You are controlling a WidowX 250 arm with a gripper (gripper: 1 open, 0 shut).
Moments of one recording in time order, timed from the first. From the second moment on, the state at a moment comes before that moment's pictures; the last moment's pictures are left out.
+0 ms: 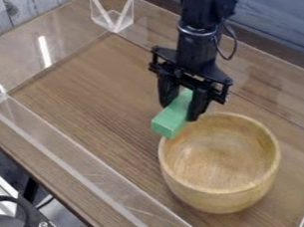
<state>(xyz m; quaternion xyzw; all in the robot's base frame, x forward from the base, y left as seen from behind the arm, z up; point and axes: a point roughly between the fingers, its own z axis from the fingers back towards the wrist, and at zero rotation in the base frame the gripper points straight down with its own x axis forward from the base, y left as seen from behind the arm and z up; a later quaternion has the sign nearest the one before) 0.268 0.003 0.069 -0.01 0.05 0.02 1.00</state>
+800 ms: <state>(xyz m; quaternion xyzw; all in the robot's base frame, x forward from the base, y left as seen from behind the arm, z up) 0.271 0.053 0.054 0.00 0.06 0.07 1.00</state>
